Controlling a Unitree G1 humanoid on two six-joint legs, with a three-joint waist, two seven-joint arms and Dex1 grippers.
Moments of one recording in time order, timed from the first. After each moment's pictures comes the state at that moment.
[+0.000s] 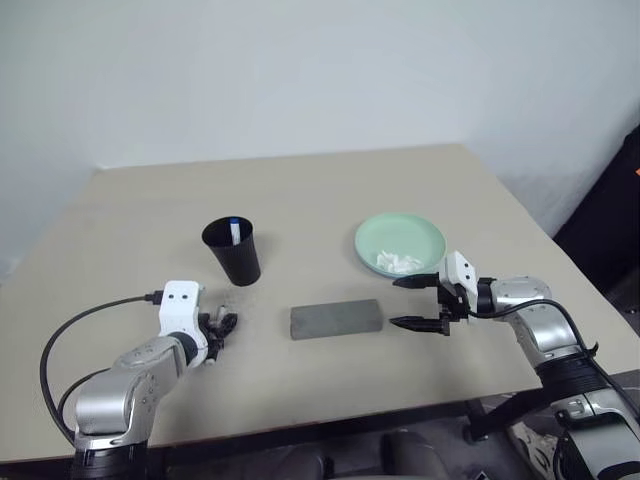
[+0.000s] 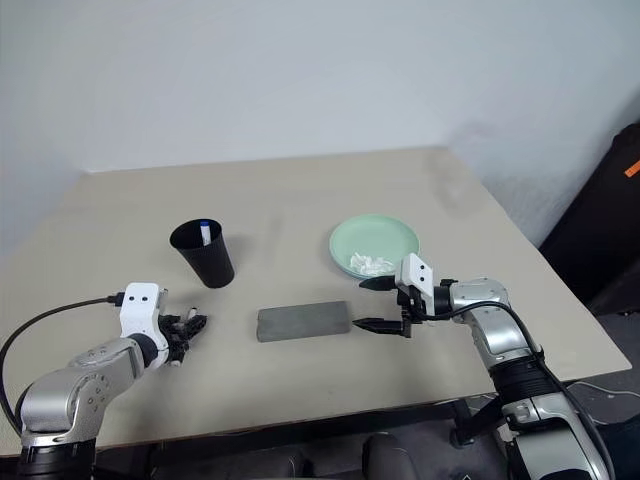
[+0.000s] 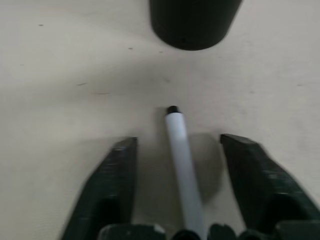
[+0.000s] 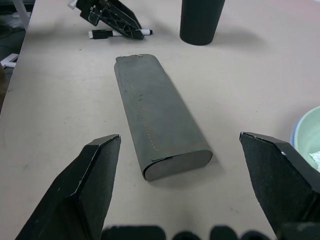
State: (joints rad) left arm -0.01 0.48 0.26 -0.31 -0.42 1.02 -0.16; right arm -0.43 -0.53 0.18 0.26 0.27 0.08 1.27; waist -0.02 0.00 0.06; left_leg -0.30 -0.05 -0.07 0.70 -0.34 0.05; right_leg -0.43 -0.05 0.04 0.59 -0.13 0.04
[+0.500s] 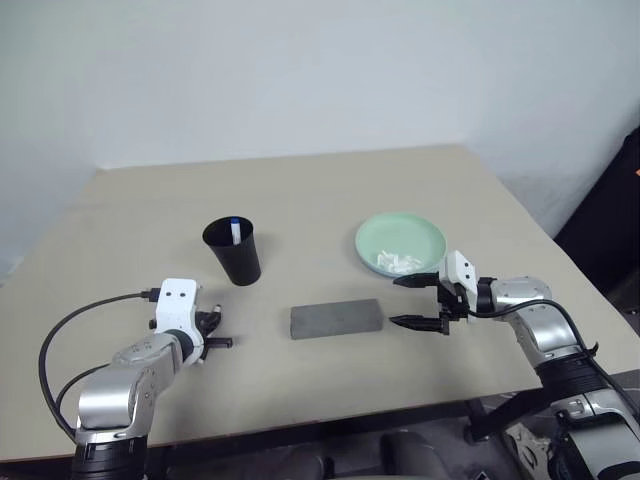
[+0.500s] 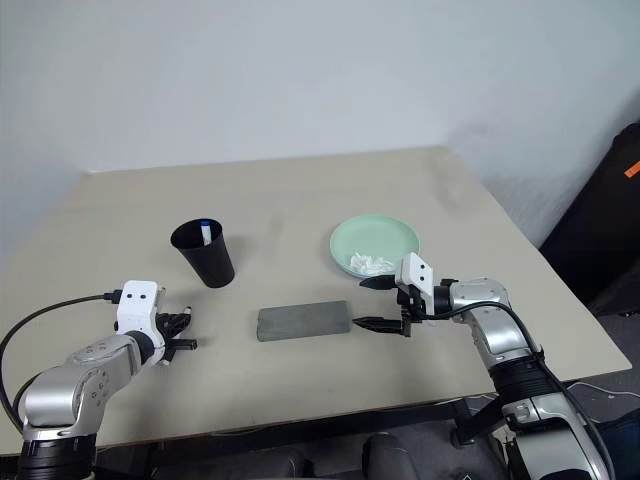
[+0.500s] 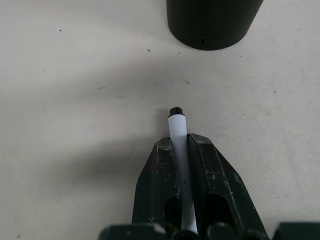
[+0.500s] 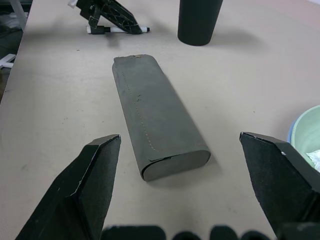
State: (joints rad) left arm -0.02 0.50 0.25 -0.29 -0.37 1.00 -0.22; right arm -0.43 -0.53 0.18 0.26 0.27 0.08 1.27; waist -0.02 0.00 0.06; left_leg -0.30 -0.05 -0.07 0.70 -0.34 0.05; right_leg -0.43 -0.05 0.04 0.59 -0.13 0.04
